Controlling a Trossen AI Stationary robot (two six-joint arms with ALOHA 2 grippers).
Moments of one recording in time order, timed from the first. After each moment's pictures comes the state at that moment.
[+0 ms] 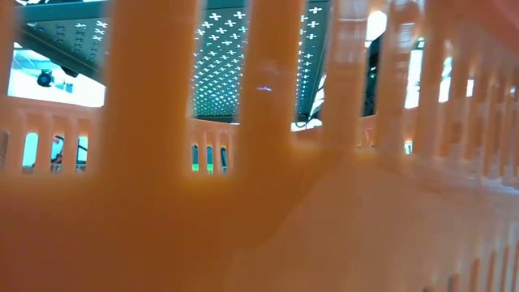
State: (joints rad) left arm 0.19 0.20 0.48 -0.62 -0.29 -0.03; right arm -0.66 1.64 1.01 -0.54 -0.22 0.82
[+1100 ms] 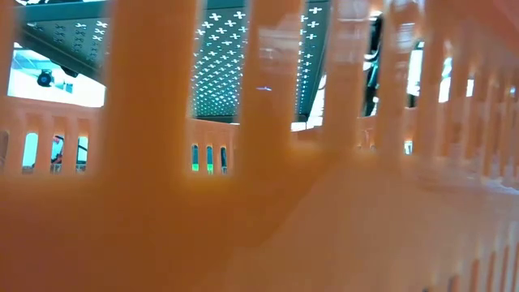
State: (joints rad) left arm 0.19 0.20 0.48 -0.62 -0.29 -0.03; right arm -0.58 1.35 1.01 -0.77 0.20 0.80
